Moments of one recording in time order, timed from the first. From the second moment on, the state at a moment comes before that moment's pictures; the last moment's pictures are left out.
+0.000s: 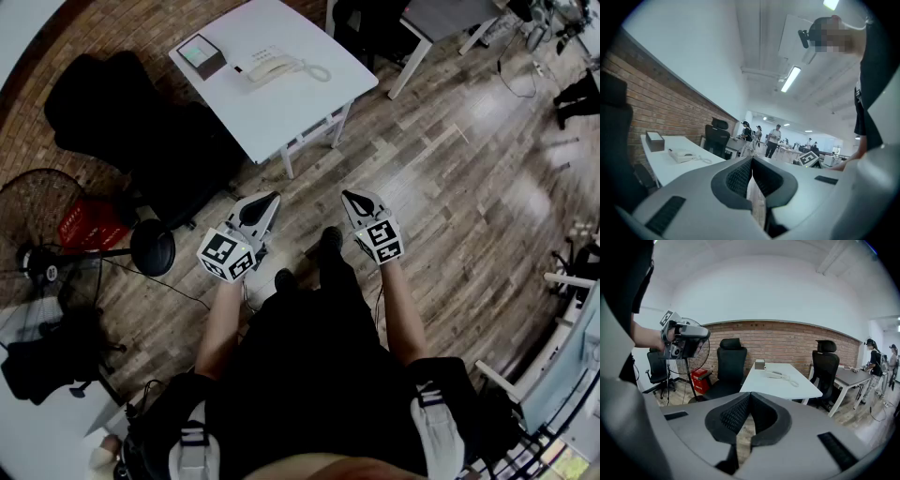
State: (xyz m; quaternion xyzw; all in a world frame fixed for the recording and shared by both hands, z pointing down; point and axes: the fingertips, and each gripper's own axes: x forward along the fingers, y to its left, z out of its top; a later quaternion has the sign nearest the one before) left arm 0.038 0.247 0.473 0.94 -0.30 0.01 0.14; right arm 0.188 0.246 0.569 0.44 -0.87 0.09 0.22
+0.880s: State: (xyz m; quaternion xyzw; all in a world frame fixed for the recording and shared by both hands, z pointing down) left arm -0.077 0.316 0.460 0.92 -0.37 -0.02 0.13; right arm 0.123 0.280 0.522 0.42 -0.89 0.10 0.10
